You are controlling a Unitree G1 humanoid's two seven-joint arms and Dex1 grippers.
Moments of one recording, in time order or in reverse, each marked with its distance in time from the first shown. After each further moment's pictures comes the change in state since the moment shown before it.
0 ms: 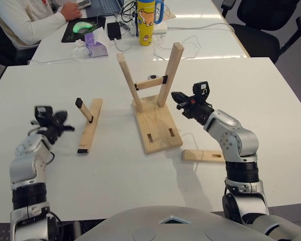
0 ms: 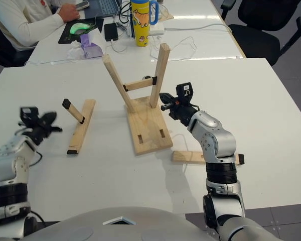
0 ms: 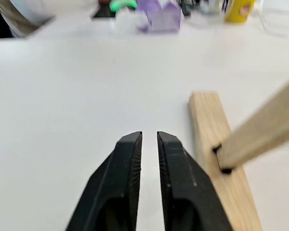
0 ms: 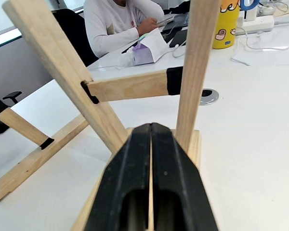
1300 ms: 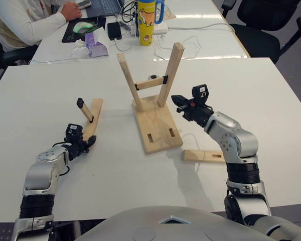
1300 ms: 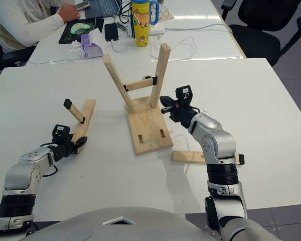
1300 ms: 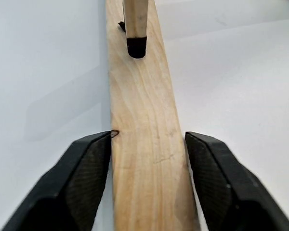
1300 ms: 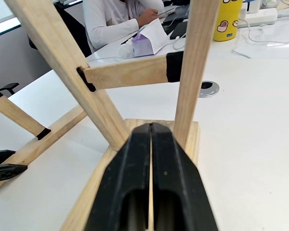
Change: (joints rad) left arm 0.056 -0.002 -0.200 -0.117 0.081 0.169 -0.017; right arm 0.006 -0.022 0.022 0.014 -0.011 -0.012 0.018
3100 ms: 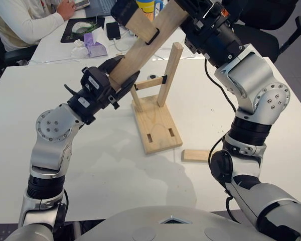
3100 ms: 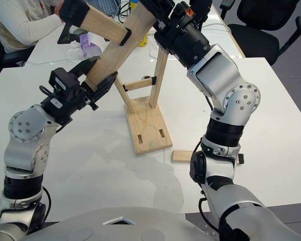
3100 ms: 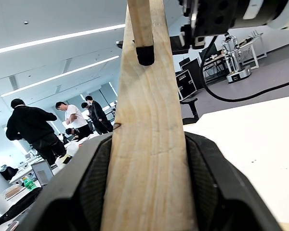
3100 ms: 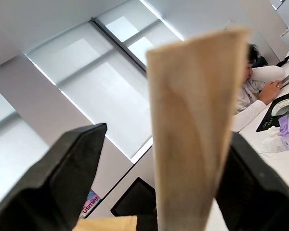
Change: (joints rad) left arm -0.284 -0.013 -0.145 -0.380 0.031 -0.579 -0.183; right arm -0.484 0.114 -0.280 0.004 1.149 0.162 -0.587
